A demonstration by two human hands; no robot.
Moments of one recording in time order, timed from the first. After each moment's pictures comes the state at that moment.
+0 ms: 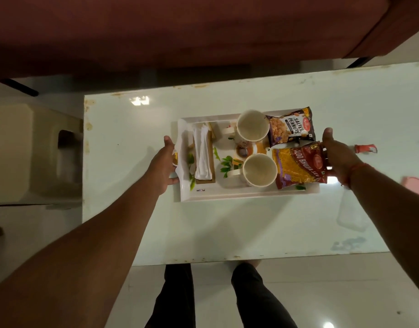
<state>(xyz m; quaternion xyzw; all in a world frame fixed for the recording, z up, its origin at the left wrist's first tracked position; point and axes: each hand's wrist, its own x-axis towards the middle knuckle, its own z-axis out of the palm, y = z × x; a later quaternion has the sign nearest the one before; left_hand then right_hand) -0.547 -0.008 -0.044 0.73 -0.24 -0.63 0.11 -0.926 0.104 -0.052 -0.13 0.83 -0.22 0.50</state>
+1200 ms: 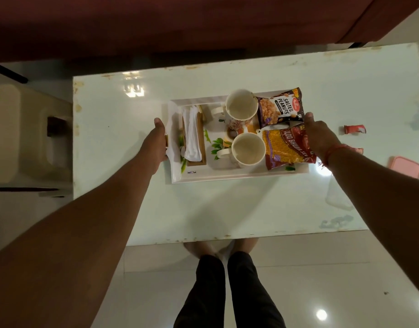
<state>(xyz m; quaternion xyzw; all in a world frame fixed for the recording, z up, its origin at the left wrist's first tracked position) -0.558 0.004 -0.037 0.75 -0.31 -0.57 0.11 -0.921 0.111 -0.070 -0.22 0.86 -0.17 0.43</state>
